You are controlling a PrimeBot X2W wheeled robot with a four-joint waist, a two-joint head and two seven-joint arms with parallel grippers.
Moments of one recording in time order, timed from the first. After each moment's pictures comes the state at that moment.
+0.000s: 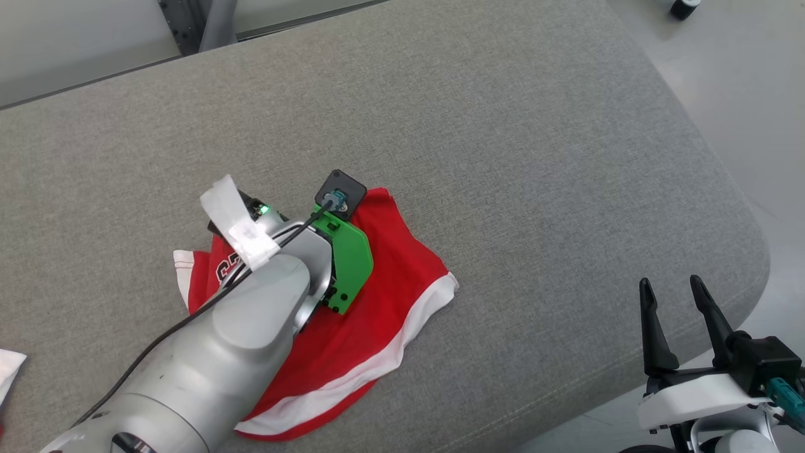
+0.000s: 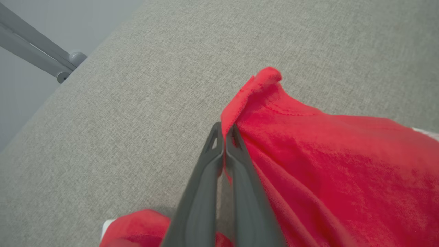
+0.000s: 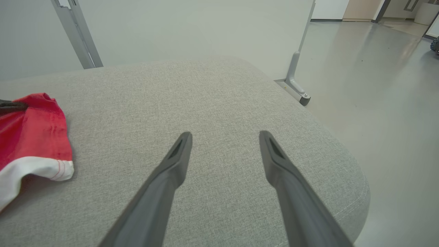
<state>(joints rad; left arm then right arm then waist) -0.90 0.13 -1.06 0.88 -0.53 0.04 0.13 0.03 -0.05 -0.09 0.09 0.10 0.13 -0.26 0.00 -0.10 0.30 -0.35</state>
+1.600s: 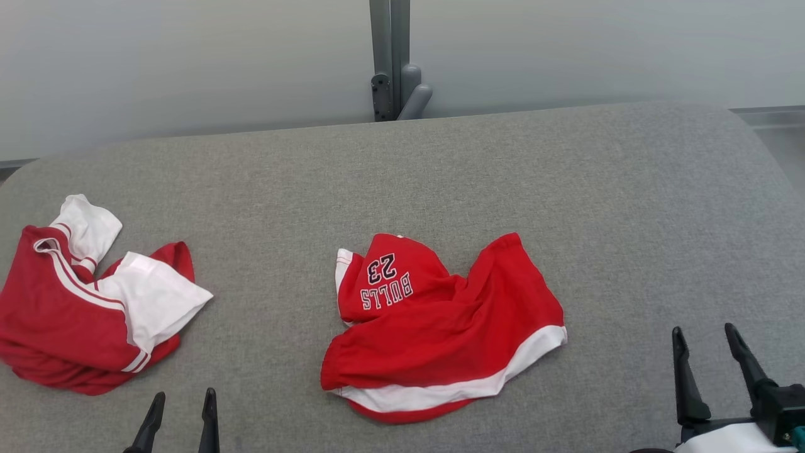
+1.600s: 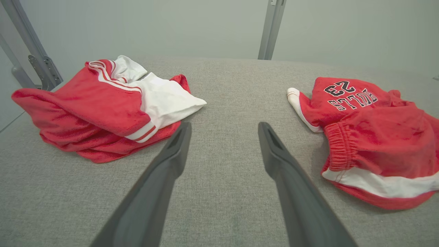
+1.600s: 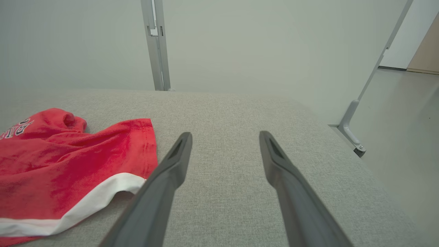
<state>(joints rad) 0.21 0.23 -0.13 0.12 -0.35 0.00 -0.26 0.17 -0.09 -0.15 0.05 0.04 0.13 -0.26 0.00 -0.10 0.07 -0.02</state>
